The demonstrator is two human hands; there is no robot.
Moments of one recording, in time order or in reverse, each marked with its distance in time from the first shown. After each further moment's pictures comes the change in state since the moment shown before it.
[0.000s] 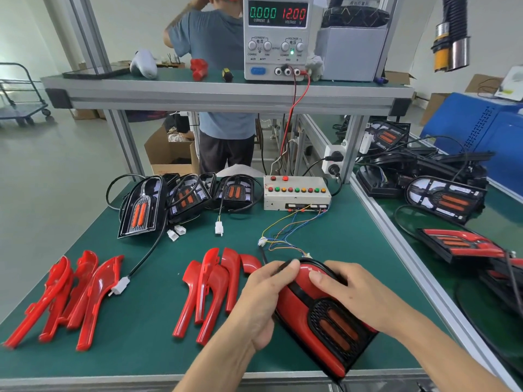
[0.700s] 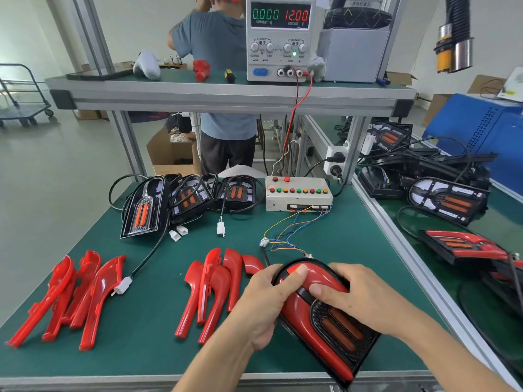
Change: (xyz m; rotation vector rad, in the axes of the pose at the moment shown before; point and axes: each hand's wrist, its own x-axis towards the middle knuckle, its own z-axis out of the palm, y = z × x) left_hand -0.001 -0.003 -0.002 0.105 -0.011 0.033; right_hand -0.004 -0.002 -0.006 -0.178 0.014 0.016
